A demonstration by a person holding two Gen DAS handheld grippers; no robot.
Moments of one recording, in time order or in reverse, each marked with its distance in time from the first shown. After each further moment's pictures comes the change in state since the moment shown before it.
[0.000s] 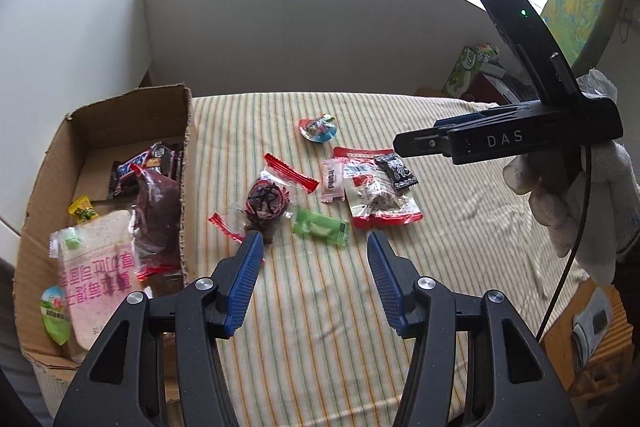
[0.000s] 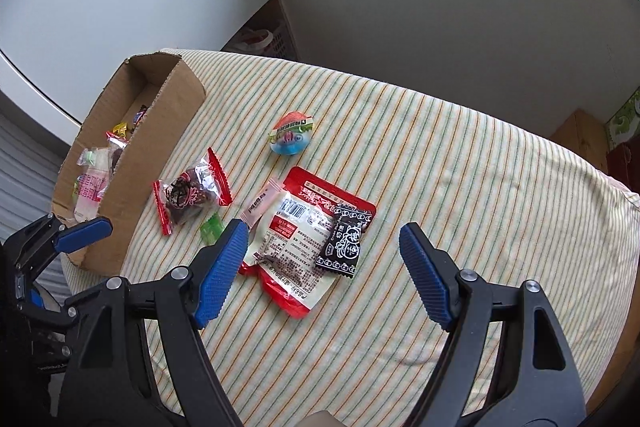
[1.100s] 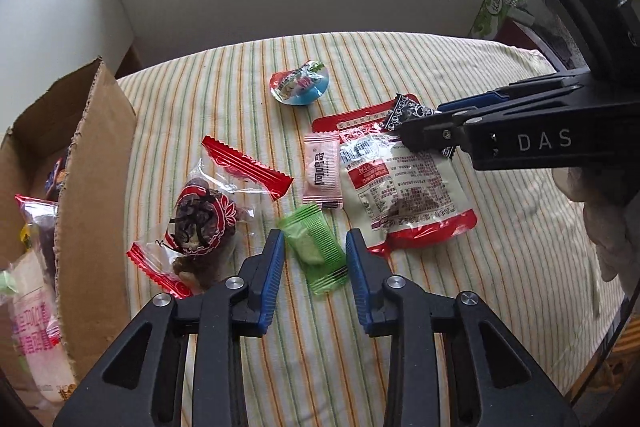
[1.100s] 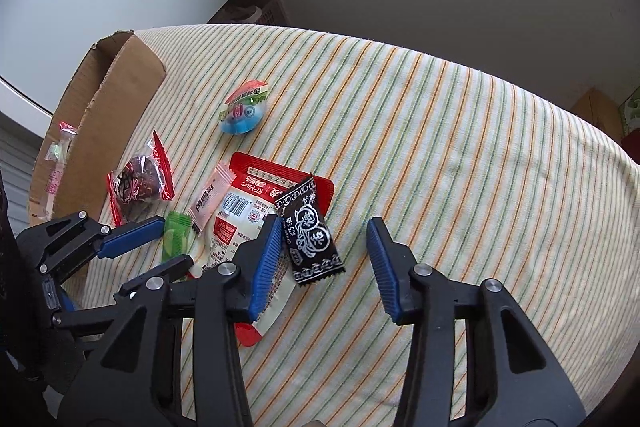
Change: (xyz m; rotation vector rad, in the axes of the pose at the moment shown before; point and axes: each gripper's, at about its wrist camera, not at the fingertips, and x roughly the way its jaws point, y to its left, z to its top) left arm 0.098 -0.027 0.011 0.071 0.173 0.113; right arm 0.056 -0.028 0.009 0.011 0.089 0.016
